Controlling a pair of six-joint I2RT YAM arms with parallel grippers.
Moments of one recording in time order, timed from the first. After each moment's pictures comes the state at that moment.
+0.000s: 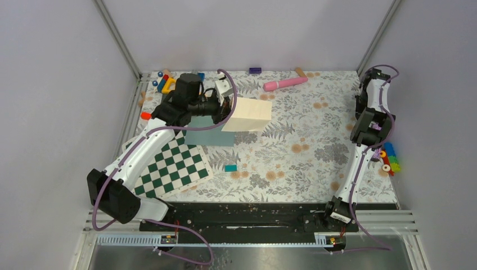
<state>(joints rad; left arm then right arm) -0.47 1.37 1.33 -0.43 0.73 0.28 -0.37 2.63 2.47 -1.28 0.22 -0.14</state>
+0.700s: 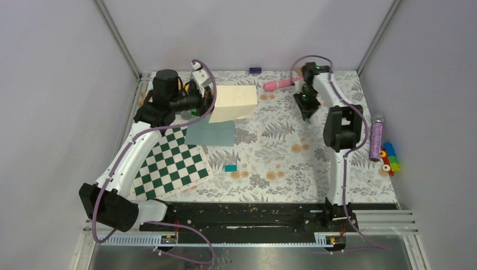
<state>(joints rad) -0.34 1.29 1.32 -0.39 0.75 0.23 0.04 2.30 2.05 -1.25 -0.02 -0.25</state>
